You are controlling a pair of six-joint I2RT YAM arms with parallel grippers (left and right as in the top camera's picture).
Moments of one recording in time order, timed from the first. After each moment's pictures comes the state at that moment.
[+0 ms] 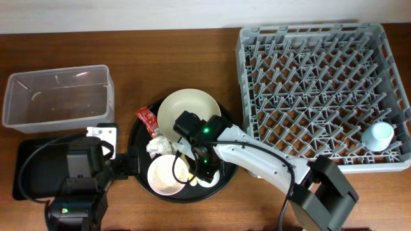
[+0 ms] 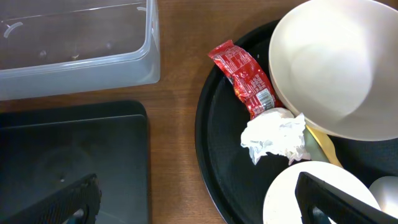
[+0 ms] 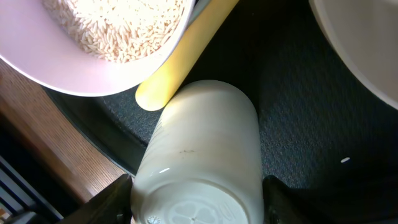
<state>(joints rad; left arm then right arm) 0.00 0.76 0.78 -0.83 -0.05 0.04 0.86 1.85 1.39 -1.07 -0.13 -0.19</state>
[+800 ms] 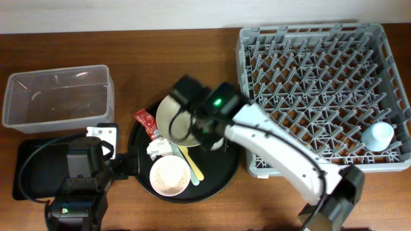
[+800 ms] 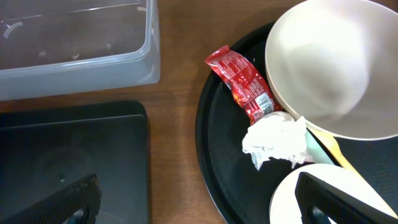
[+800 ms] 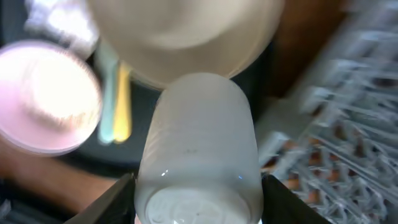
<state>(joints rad) 0.00 0.76 0.78 -0.83 -0.05 0.04 0.78 1.85 1.93 -1.45 0.16 0.13</state>
